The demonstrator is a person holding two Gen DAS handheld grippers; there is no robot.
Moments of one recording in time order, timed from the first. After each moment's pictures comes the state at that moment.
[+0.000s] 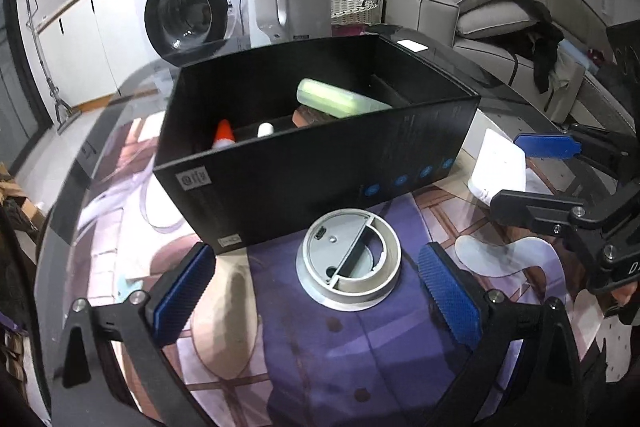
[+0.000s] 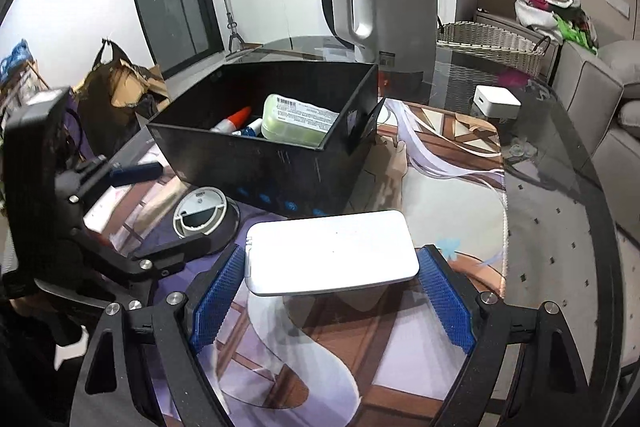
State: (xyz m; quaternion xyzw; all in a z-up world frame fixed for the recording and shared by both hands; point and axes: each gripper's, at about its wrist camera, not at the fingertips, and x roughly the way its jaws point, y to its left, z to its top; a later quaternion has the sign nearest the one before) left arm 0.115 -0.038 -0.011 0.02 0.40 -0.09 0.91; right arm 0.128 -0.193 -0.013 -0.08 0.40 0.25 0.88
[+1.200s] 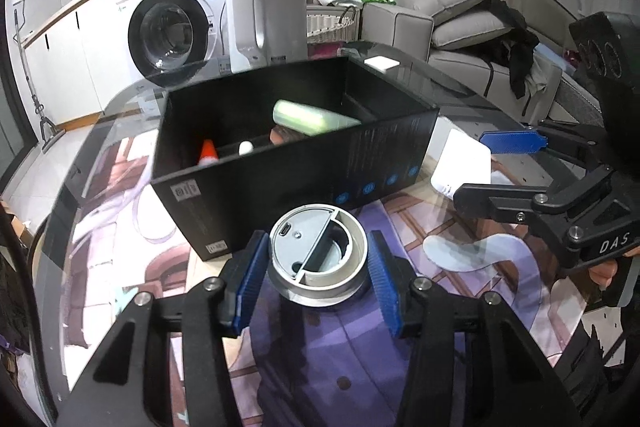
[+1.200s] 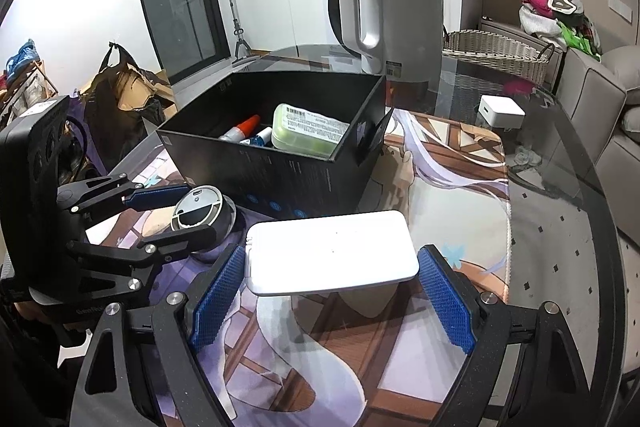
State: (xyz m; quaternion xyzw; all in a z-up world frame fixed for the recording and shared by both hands) left arm 0.095 -0.033 0.005 0.03 0.36 -0.13 0.92; right arm 0.123 -0.191 -0.006 -0.08 0.38 0.26 0.88
